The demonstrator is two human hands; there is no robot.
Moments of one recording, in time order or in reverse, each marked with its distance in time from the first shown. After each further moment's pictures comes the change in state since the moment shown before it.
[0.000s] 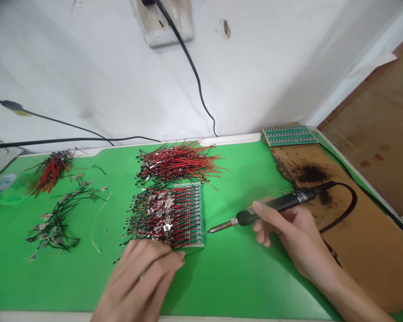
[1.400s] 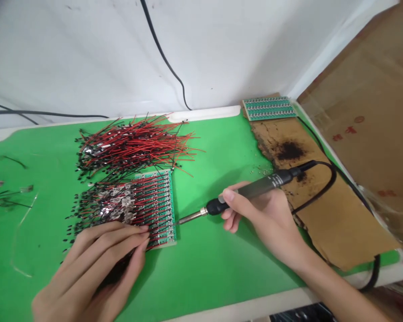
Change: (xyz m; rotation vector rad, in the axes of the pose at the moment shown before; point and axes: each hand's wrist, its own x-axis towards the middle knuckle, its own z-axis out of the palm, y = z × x) left_hand 0.012 -0.027 0.017 -0.048 -0.005 -0.036; right_hand 0.002 0.002 -0.002 -0.090 -0.055 -0.003
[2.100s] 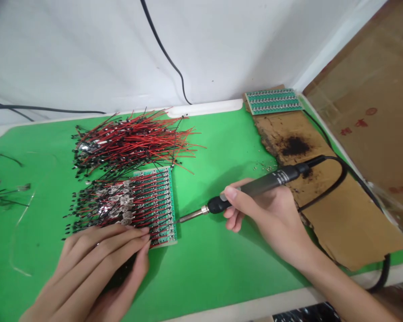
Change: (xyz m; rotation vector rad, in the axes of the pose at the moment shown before) left_hand 0.001 0.004 -0.002 0.066 -0.040 0.042; right_hand -0.001 -0.002 0.000 -0.007 0.002 -0.007
